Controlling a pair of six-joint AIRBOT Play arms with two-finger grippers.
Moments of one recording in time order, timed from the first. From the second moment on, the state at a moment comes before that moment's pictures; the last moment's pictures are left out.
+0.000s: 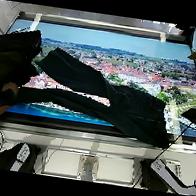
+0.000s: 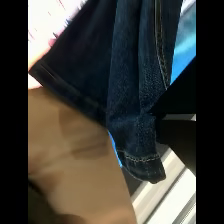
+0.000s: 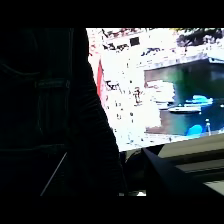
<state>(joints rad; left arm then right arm) 0.52 -0.76 0.60 1.62 -0.94 -1.74 -0.82 -1.09 0.95 -1.19 1.32 1.03</state>
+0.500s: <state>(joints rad) 0.54 -1.00 0.91 1.43 -0.91 -1.73 -0.82 -1.11 0.92 -1.10 1.34 1.03</state>
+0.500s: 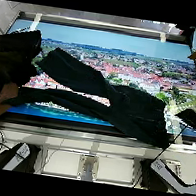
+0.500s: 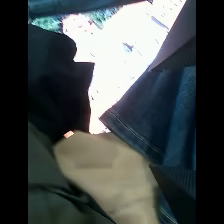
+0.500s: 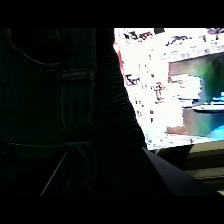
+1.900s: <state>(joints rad) 0.47 -1.64 1.14 1.23 -0.92 -1.75 -0.82 -1.11 0.92 -0.93 1.45 1.20</state>
